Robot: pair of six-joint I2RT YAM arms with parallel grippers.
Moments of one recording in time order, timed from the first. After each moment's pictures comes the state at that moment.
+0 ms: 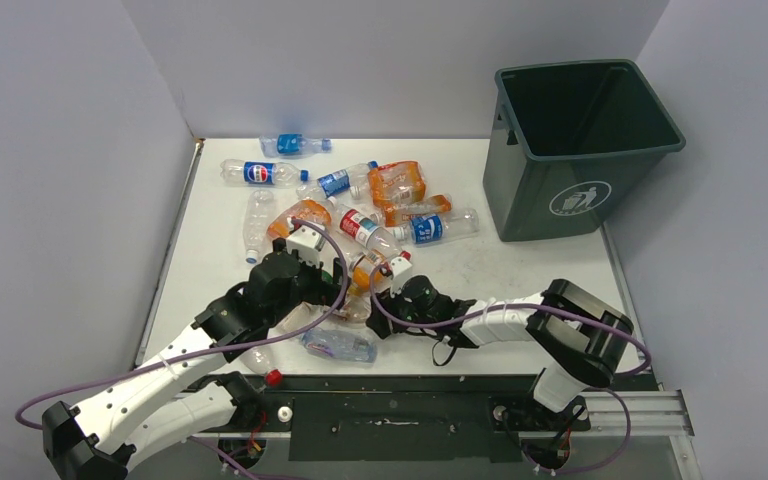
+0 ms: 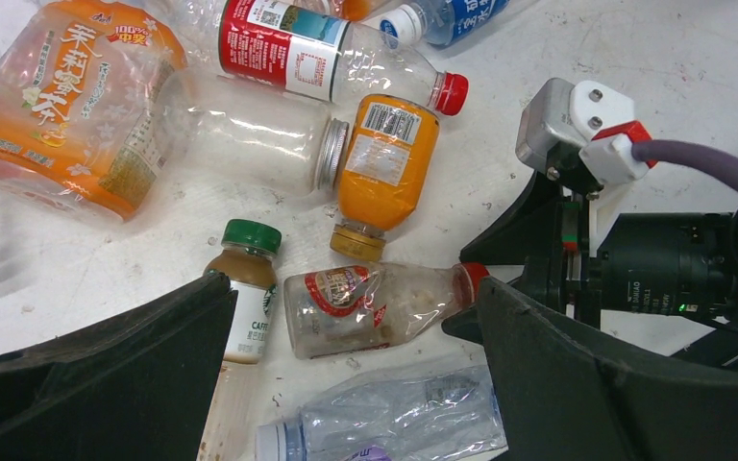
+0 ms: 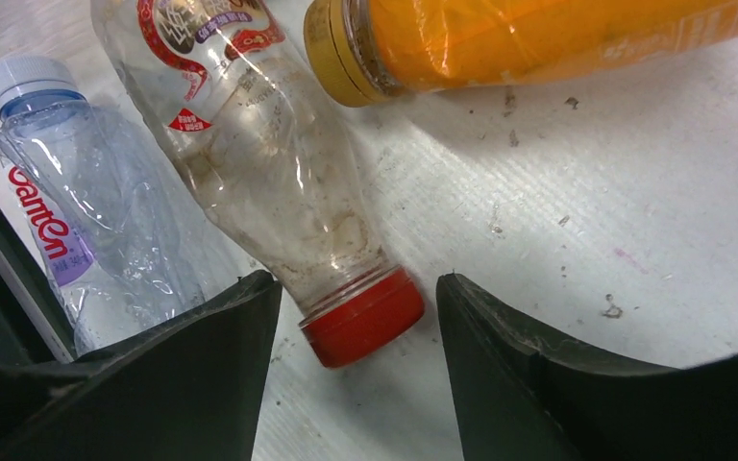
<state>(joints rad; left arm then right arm) -0.79 0.82 0.71 -0.34 -0.26 -0.29 0.96 1.60 0.58 0.42 -0.04 0.37</state>
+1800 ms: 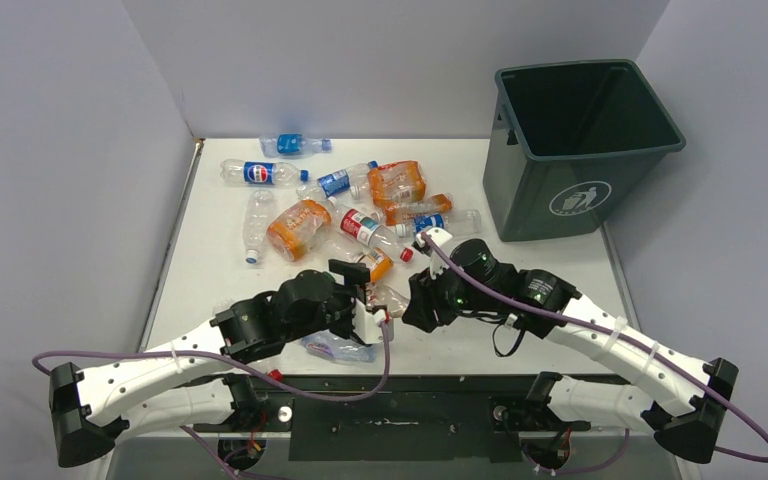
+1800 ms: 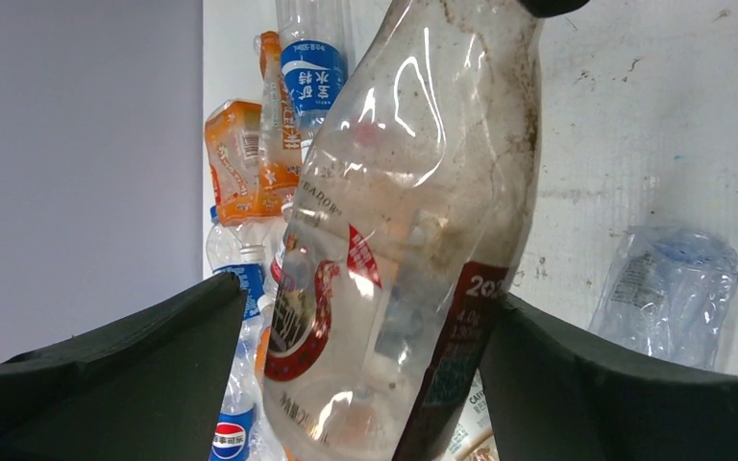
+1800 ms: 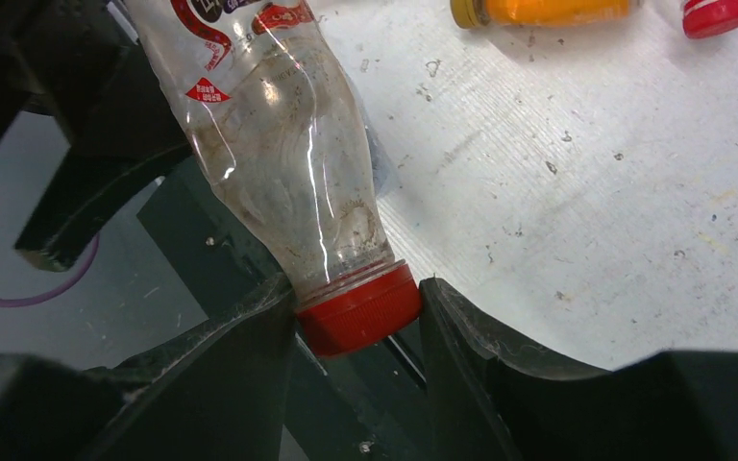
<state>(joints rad) -1.09 0.91 0.79 -0.37 -0.11 0.85 0.94 1.03 1.02 -0.69 -0.16 0.33</state>
